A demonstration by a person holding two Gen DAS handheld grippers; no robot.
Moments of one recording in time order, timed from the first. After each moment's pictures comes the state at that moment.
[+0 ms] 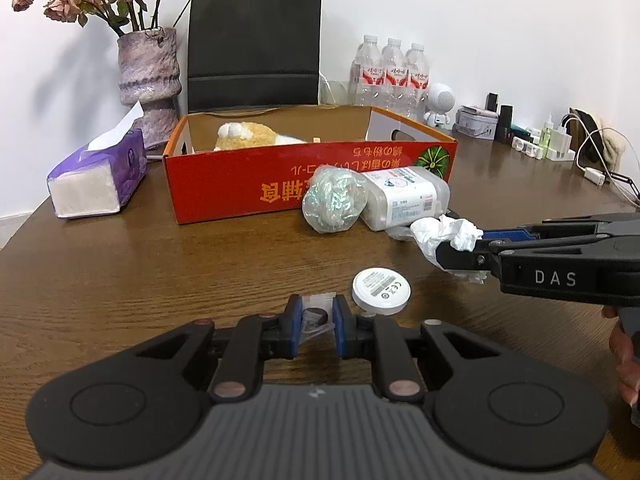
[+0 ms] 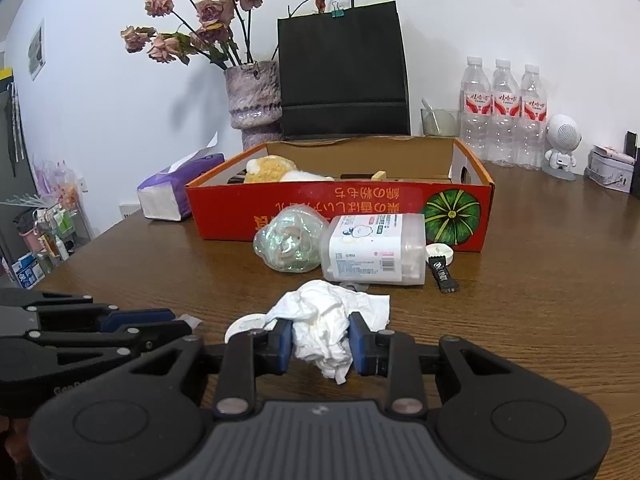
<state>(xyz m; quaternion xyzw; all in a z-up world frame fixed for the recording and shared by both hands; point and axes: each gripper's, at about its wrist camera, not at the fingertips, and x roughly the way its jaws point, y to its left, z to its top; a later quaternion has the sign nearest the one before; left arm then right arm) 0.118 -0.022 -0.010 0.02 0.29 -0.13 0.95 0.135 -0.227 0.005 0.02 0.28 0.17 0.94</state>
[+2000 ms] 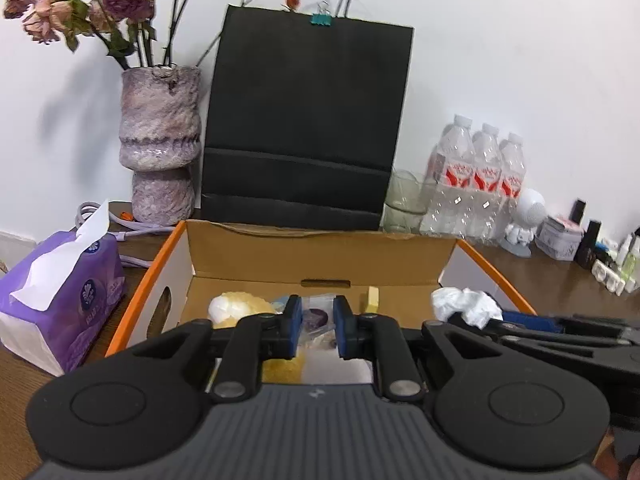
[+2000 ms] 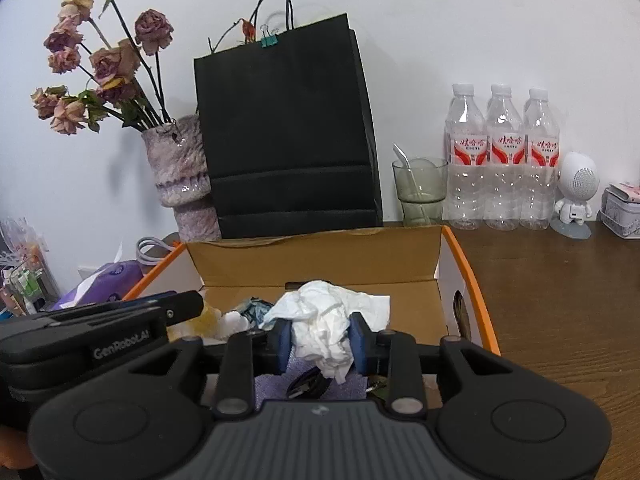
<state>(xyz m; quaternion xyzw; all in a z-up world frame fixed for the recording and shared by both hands) 0.324 -0.047 0.043 -0.04 0.24 -0.04 0.97 0.329 -0.239 0.049 0.06 0.26 0.13 0.95</state>
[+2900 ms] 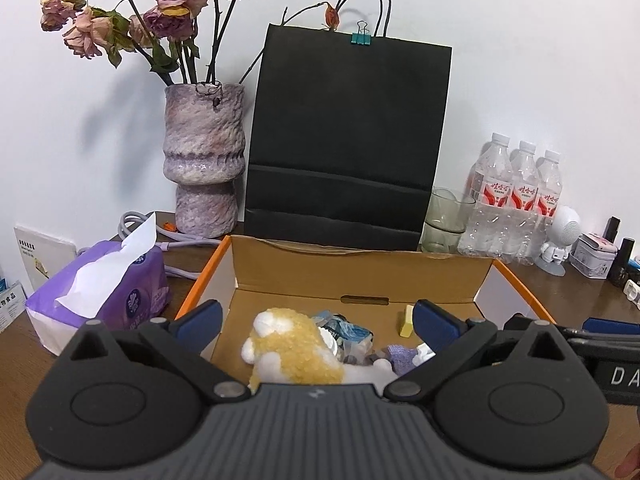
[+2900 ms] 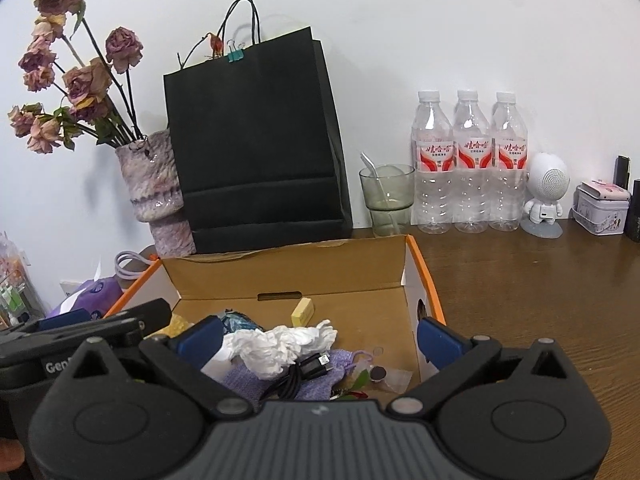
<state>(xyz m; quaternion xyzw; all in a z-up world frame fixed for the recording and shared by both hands) 0.316 -0.040 0.054 -0.05 0.22 0.02 0.97 0.325 -0.252 0.063 0.07 0.26 0.09 0.96</state>
